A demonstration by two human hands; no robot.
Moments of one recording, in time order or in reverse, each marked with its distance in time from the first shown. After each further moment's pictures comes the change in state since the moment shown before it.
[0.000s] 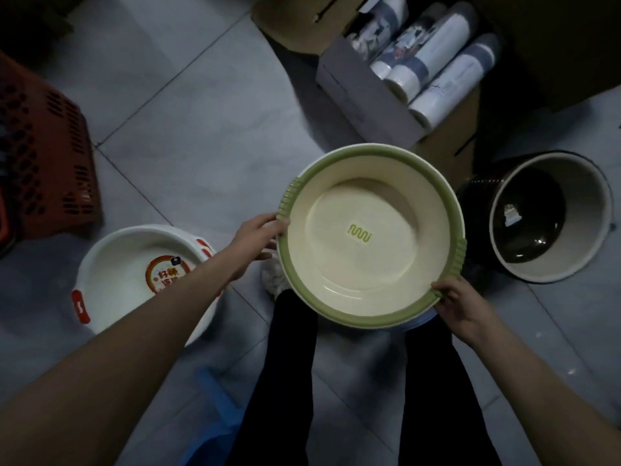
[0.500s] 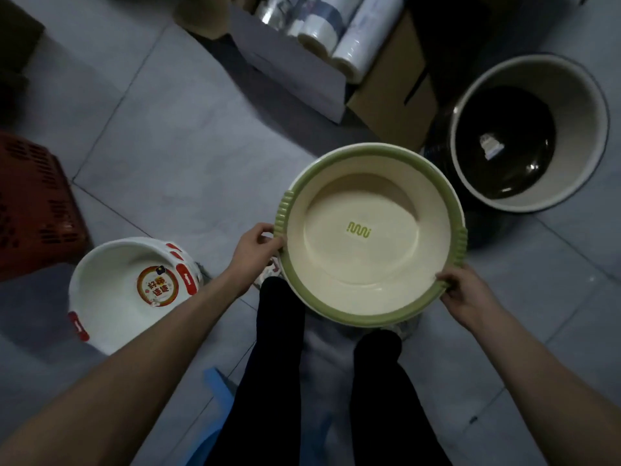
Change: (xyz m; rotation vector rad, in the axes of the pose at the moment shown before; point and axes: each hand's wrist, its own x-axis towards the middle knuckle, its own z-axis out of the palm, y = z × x) left_hand -0.021 -0.053 0.137 0.290 0.080 0.134; right_hand 0.055 0.056 -0.141 0.197 0.075 -0.013
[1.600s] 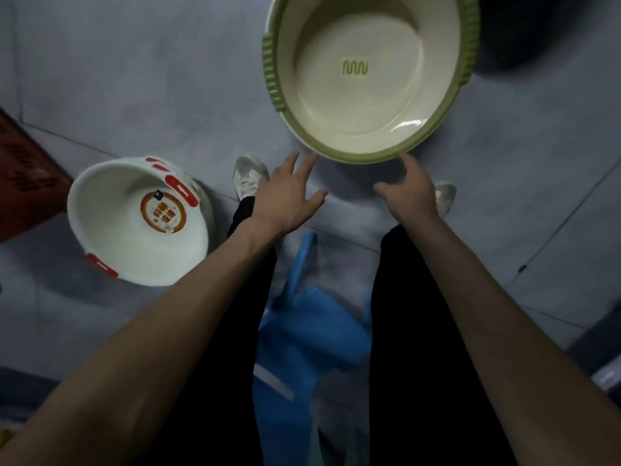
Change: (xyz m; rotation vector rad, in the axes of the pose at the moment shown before) left_hand -0.039 -0.120 0.058 1.169 -0.248 0.424; right_hand -0.063 0.176 0.056 -0.777 0.057 -0.321
